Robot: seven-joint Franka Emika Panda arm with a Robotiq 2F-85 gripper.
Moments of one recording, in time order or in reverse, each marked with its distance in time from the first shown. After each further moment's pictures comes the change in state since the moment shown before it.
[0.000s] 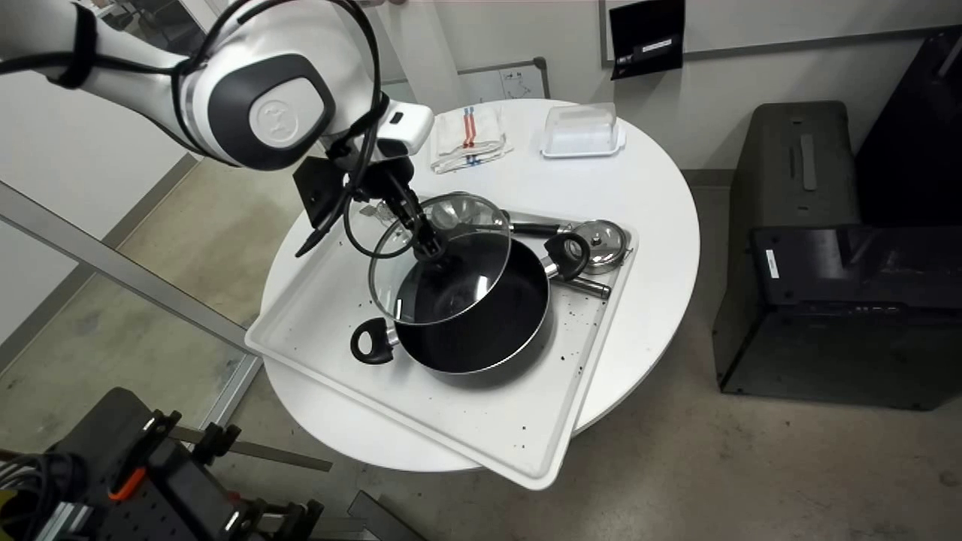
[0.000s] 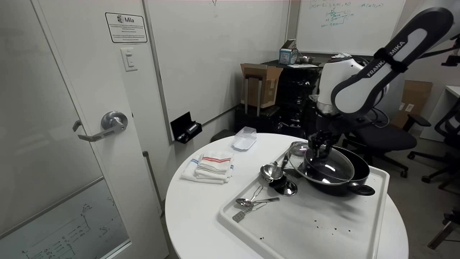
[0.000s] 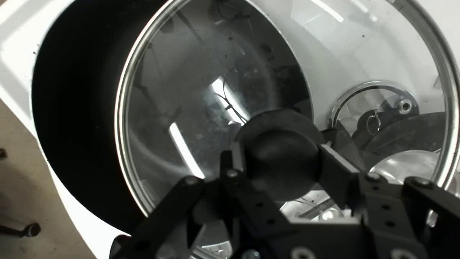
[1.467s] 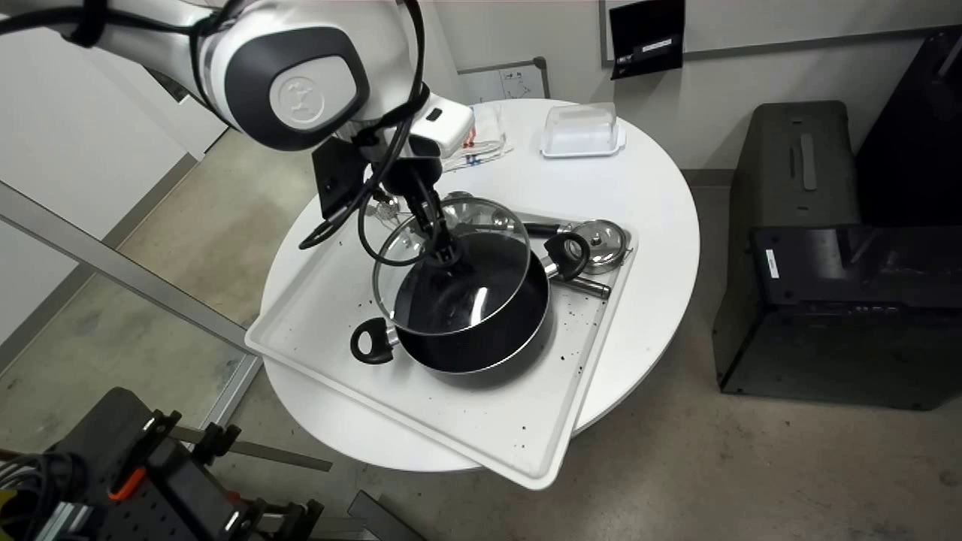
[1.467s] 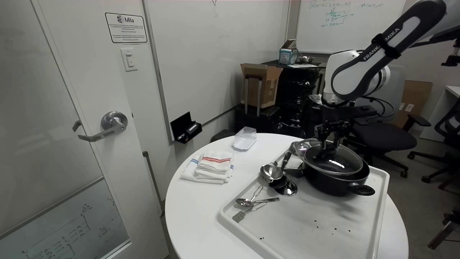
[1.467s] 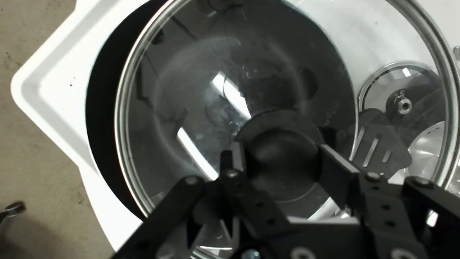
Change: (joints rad) arm -0.113 -0.014 0.019 0.066 0.080 -0.161 -0.023
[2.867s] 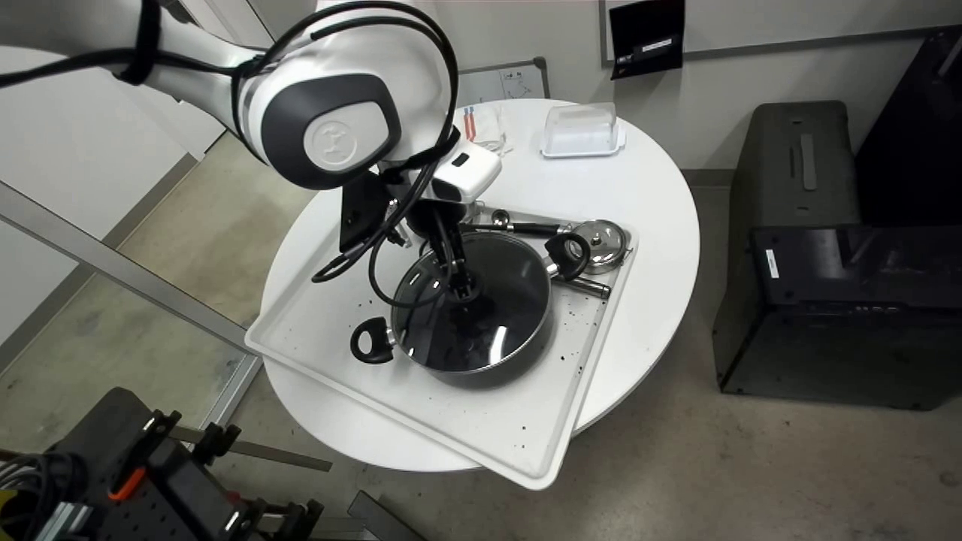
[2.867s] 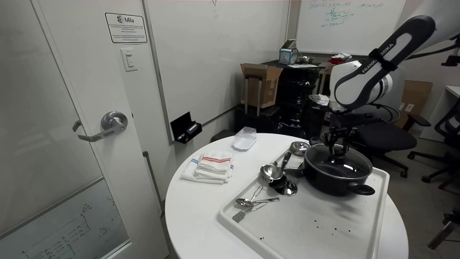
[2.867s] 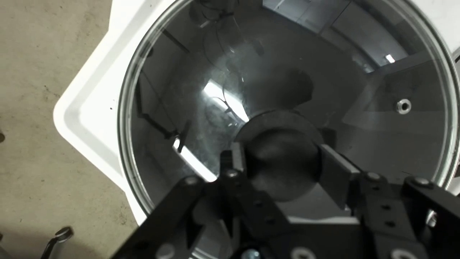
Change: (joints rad) arm -0.003 0.063 -0.059 0.003 0.000 0.000 0.080
